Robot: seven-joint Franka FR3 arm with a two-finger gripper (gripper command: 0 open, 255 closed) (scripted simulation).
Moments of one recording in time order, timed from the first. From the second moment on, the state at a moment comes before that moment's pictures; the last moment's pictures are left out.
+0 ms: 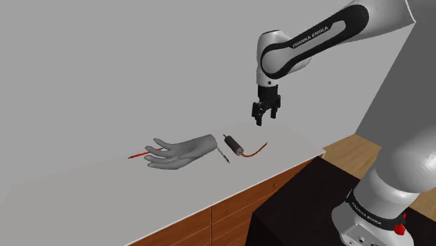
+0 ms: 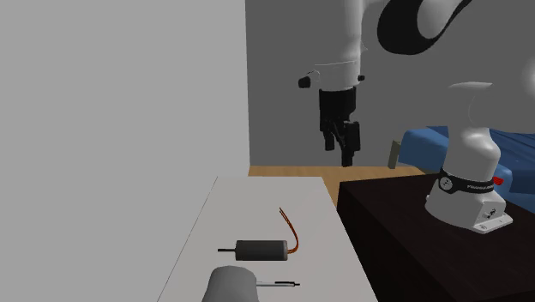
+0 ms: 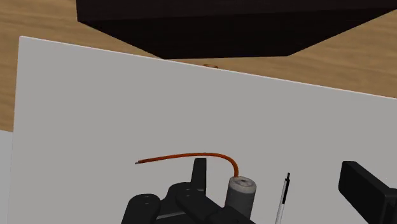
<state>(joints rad) -0.06 -0.23 0.12 -2.43 0.00 2.06 0.07</state>
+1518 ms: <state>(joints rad) -0.04 0.66 0.08 -1.80 -0.12 2.34 0.19</state>
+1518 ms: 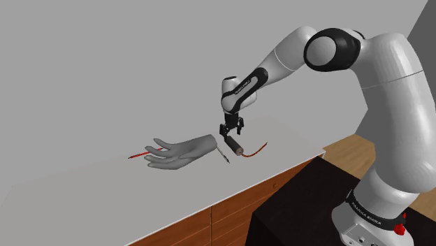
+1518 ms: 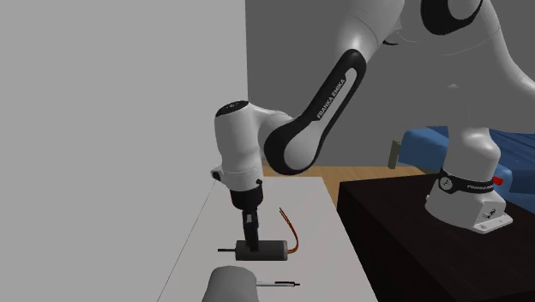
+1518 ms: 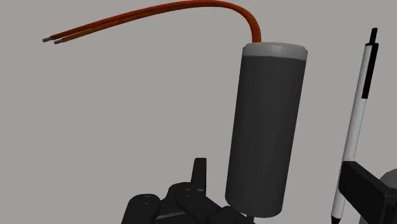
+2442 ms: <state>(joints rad) -0.04 0.74 0.07 -1.77 -0.12 2.39 0.20</state>
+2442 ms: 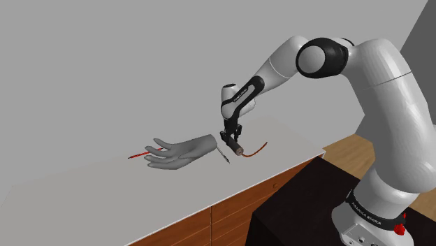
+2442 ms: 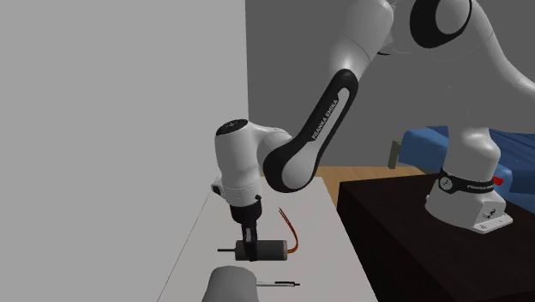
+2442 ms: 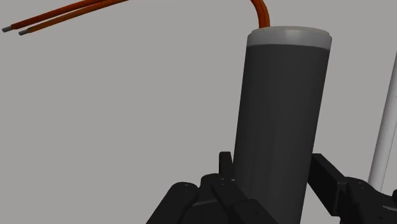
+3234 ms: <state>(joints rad) -0.04 0.67 0.08 -1.79 -0.12 2.34 0.19</state>
